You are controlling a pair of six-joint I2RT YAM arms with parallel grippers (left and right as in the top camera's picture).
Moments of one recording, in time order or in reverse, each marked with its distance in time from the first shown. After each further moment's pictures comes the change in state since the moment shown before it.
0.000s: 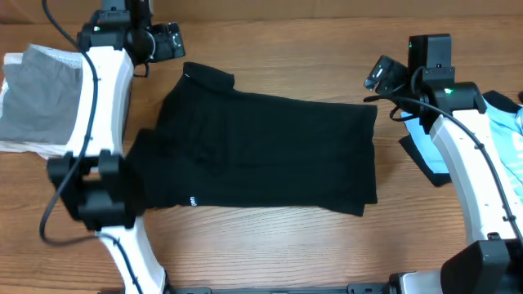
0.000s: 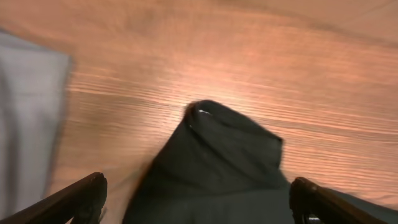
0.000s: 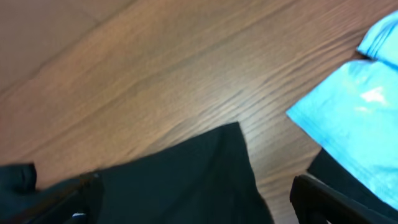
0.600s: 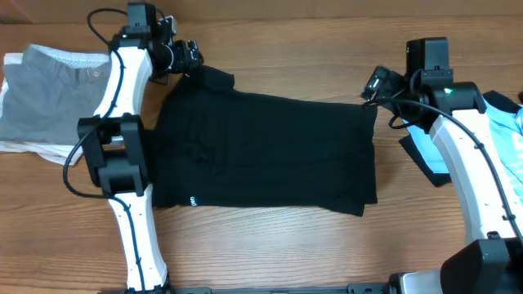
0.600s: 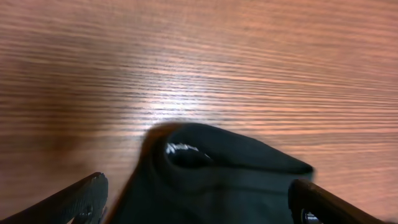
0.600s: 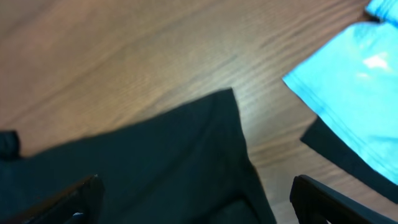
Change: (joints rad) left arm -0.005 0.325 0.093 0.143 0.169 0.027; right arm 0.000 0.013 0.000 -0.103 -0.038 -0.029
